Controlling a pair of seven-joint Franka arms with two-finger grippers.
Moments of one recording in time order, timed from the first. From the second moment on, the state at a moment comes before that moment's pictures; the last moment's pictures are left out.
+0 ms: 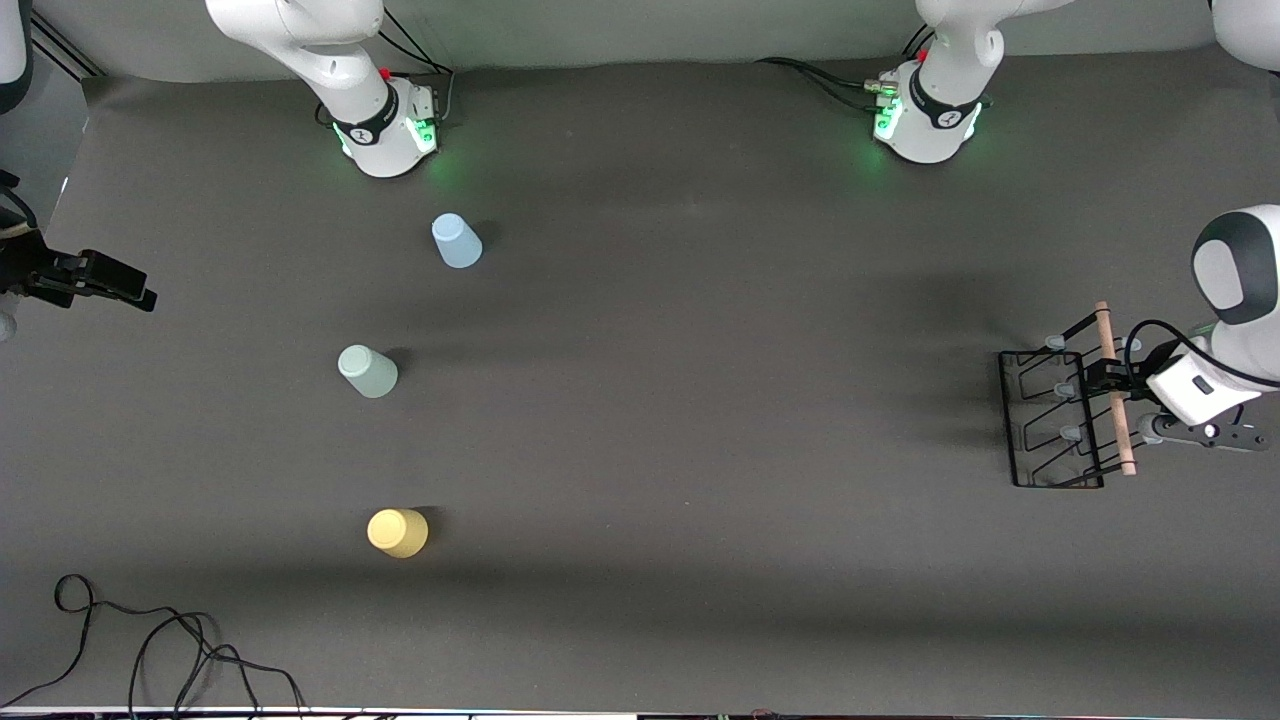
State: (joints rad) left arm 0.19 0.28 0.00 -1.91 0.04 2.09 0.34; right arm -0.03 0.01 -0.05 -1.60 -0.02 1.55 0.00
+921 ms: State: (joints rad) left arm 0.00 0.18 -0.04 -1.70 0.04 1.76 0.14; right arm -0.03 0.01 -0.05 -1.60 -0.02 1.55 0.00
